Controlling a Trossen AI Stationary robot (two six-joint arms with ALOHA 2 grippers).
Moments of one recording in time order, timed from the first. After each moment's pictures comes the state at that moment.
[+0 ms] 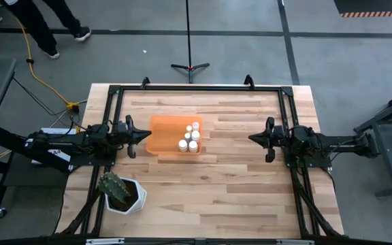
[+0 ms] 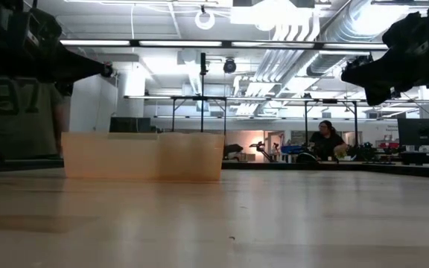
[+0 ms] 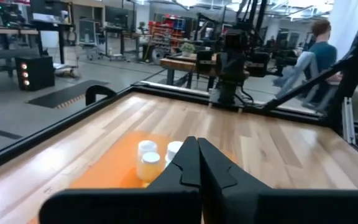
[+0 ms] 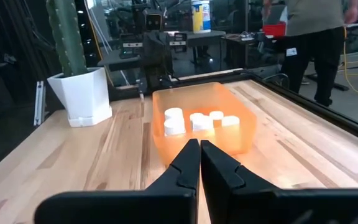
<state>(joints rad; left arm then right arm) 0.01 0.07 0.01 0.07 -0.22 -0.11 -0.04 0.16 0.01 0.10 0.08 0.14</state>
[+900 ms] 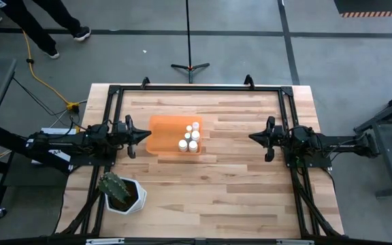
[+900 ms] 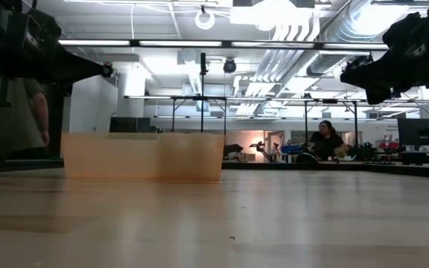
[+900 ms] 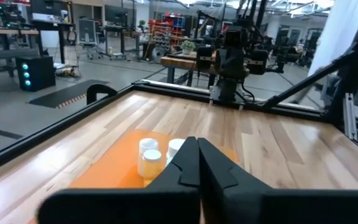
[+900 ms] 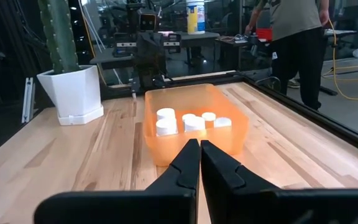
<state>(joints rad) 0.01 0.05 0.01 0.04 -0.22 -0.10 -0.04 0.16 0.01 0.10 0.11 0.11</state>
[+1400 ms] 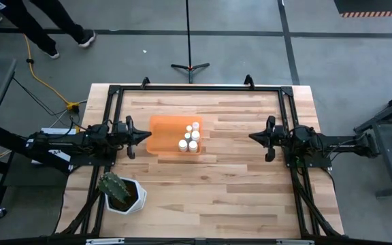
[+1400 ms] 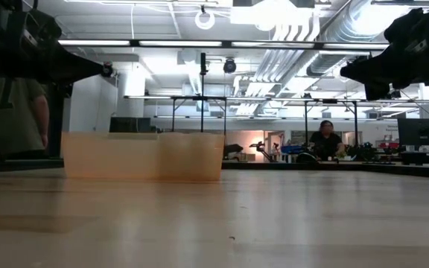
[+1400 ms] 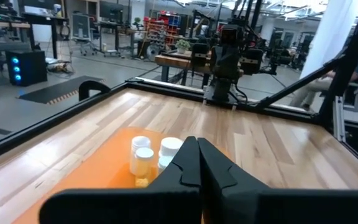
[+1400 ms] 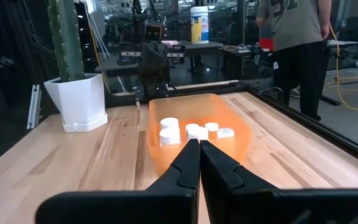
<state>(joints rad) 0.01 0.05 0.01 0.04 -0.20 -0.13 -0.04 0.16 0.01 0.14 0.09 0.09</state>
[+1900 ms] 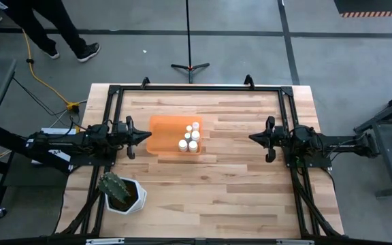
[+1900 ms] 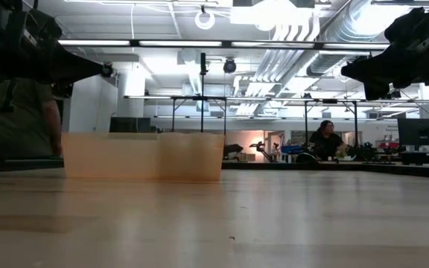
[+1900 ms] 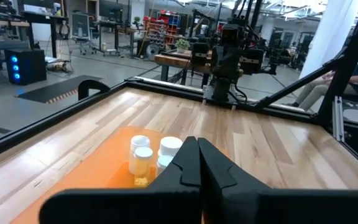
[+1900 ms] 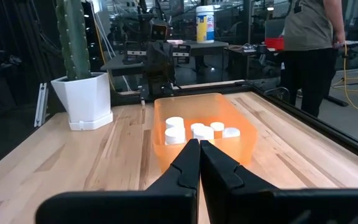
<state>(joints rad) 0.01 0.05 0.01 0.04 -0.19 -0.14 -0.05 0.16 0.01 0.14 0.07 0.09</state>
